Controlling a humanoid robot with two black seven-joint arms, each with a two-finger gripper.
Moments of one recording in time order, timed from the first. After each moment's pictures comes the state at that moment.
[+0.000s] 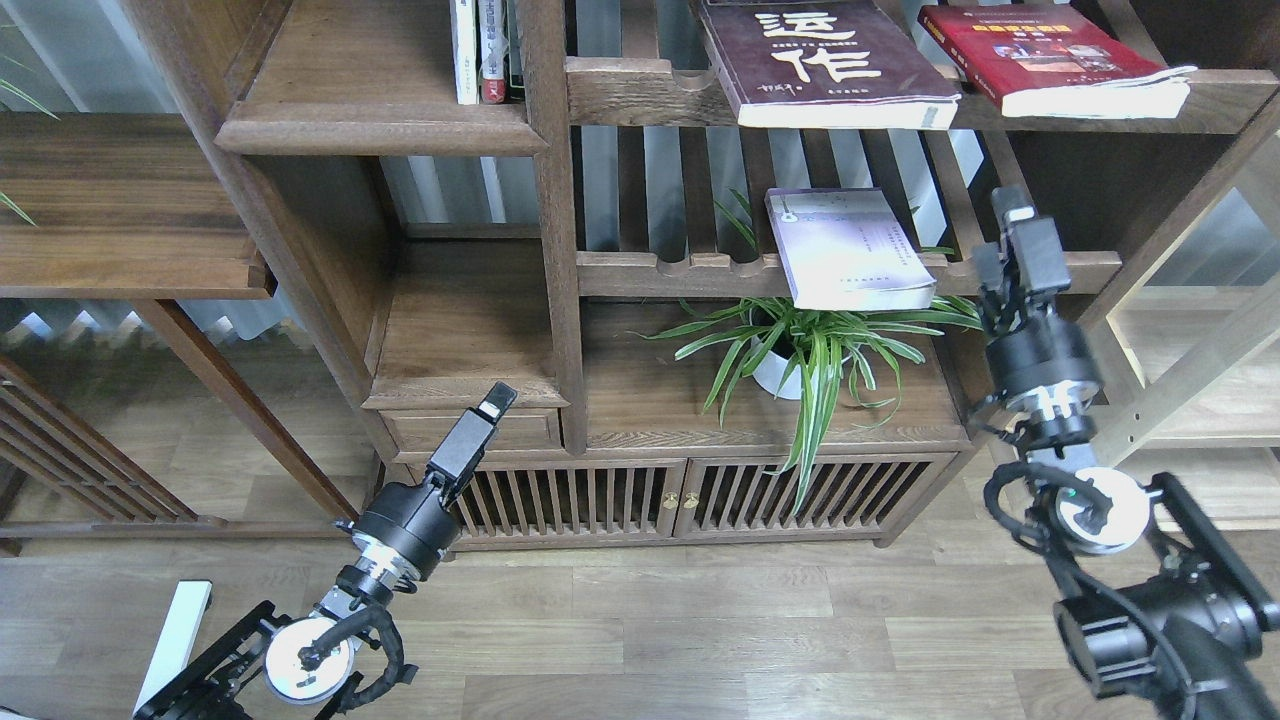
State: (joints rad) left arm -0.13 0.00 -1.00 -1.03 0.06 -0.49 -0.06; right arm 0.17 -0.26 1.40 1.26 0.16 0.32 0.16
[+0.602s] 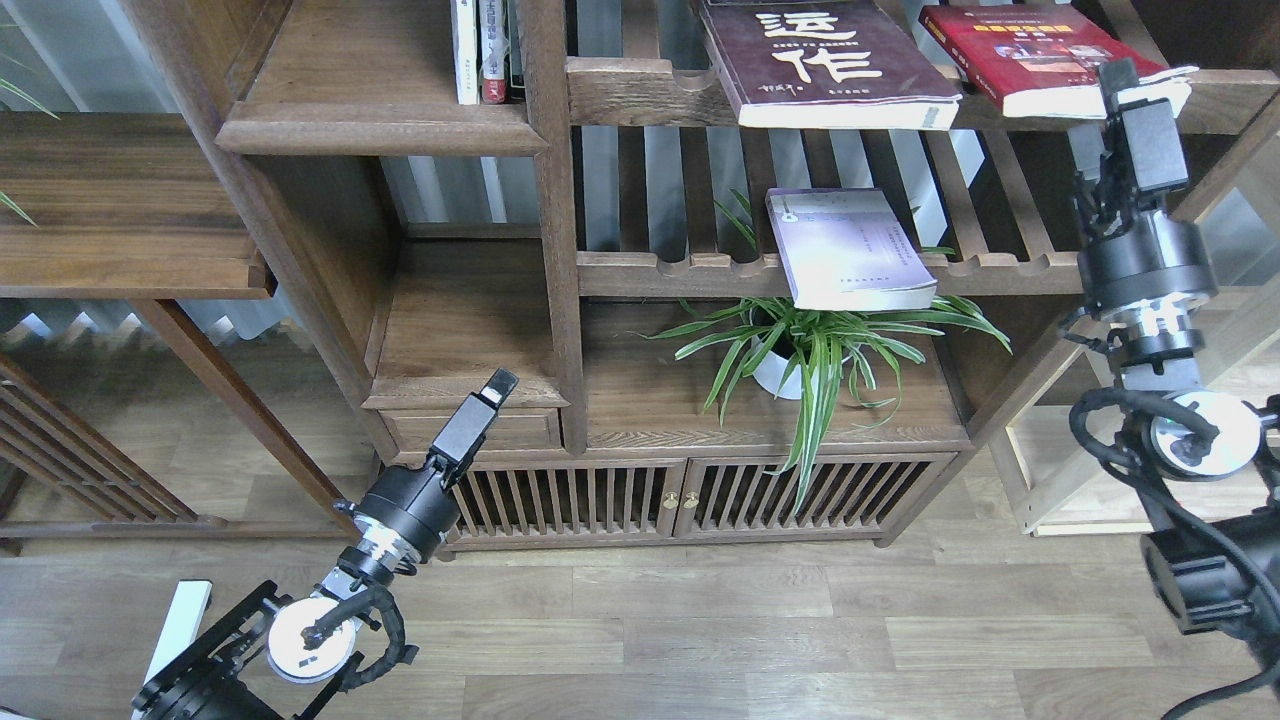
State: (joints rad) left arm -0.18 0.00 -0.99 -1.00 0.06 -0.49 -0.06; right arm 0.25 -0.43 1.42 1.32 0.20 0.34 0.16
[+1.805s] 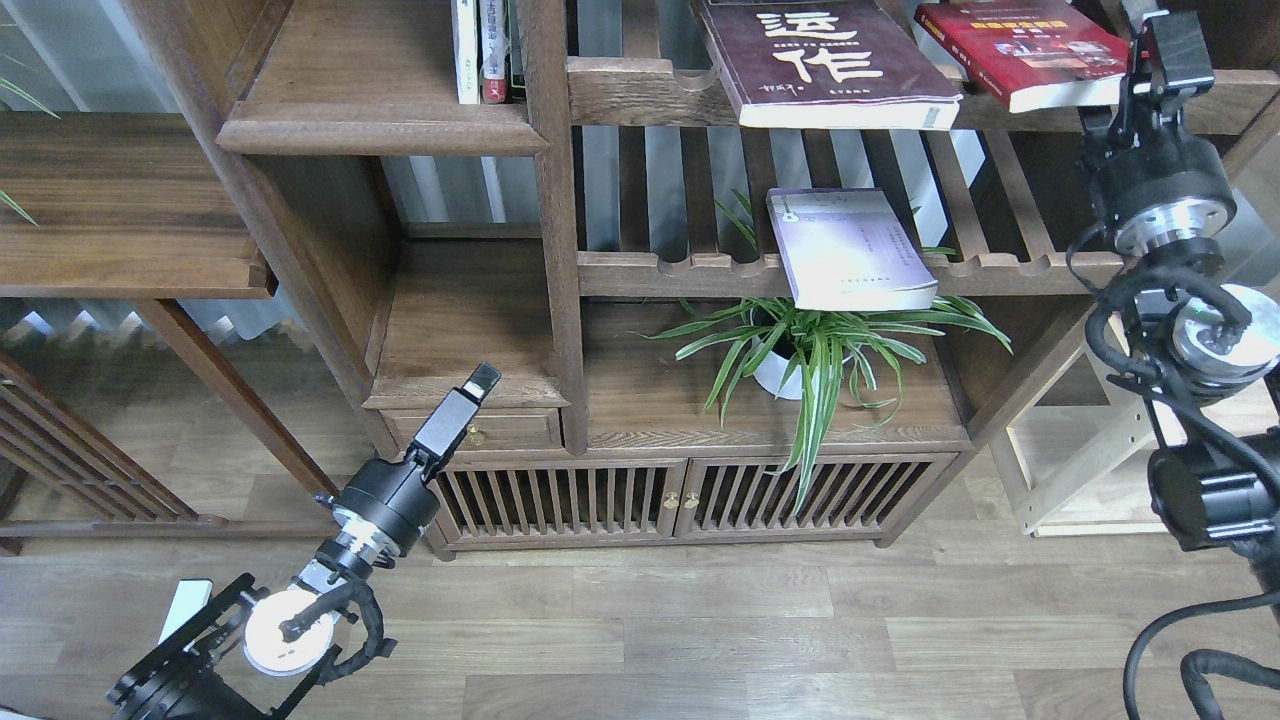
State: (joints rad) left arm -0.19 0.05 -1.00 -1.00 0.06 -0.49 -0.06; right arm 0.41 -0.43 1.42 1.32 0.39 -0.03 0.16
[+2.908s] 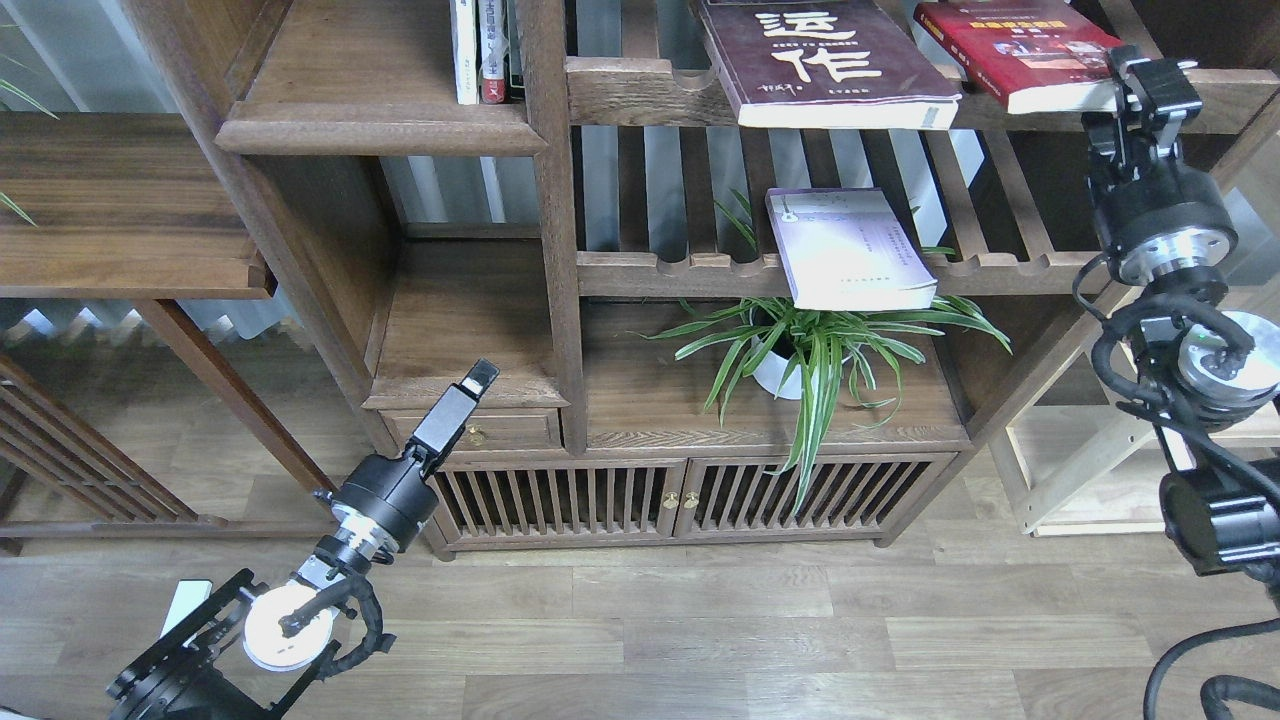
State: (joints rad) left arm -0.20 0.05 -1.00 -0.99 0.06 -0.49 -0.06; right arm 0.37 -0.46 1.40 1.32 0.39 -0.03 0.16
